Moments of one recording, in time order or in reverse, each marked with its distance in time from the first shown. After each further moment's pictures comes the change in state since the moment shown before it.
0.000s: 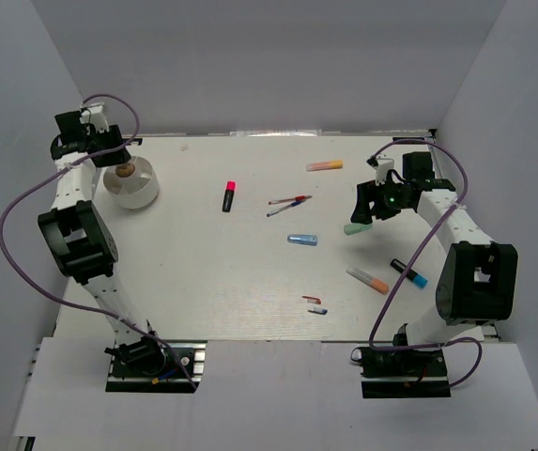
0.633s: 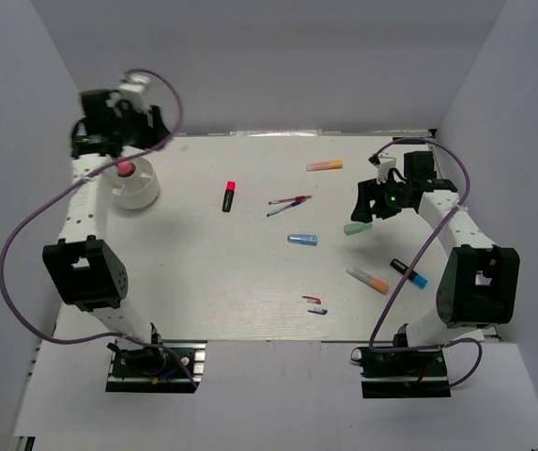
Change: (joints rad) left arm -0.150 -0.307 0.001 -0.035 0.188 0.070; right arm 0.000 -0.022 0.000 0.002 0.000 0.024
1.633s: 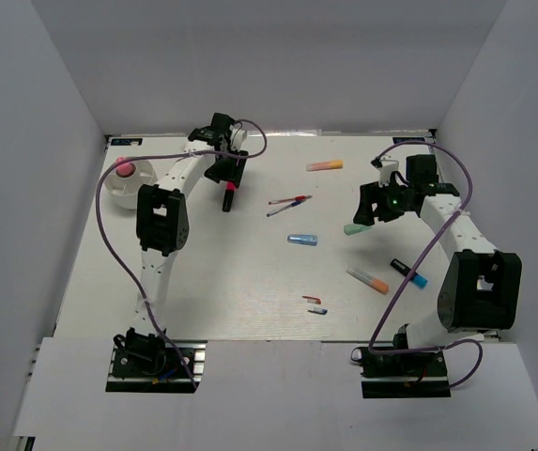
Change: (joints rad) left arm -0.499 0.715 0.439 -0.404 -0.509 -0.157; right arm -0.005 -0.031 -0.038 0.011 0.019 0.001
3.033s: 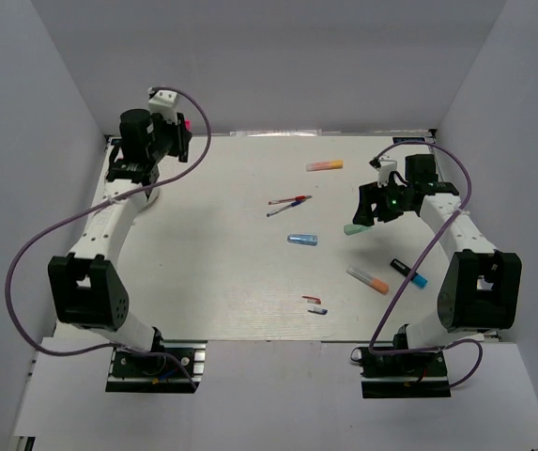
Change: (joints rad) left arm 0.201 -0.817 -0.777 0.778 0.190 0.030; right arm 0.000 0.002 0.007 -0.024 -0.004 -0.014
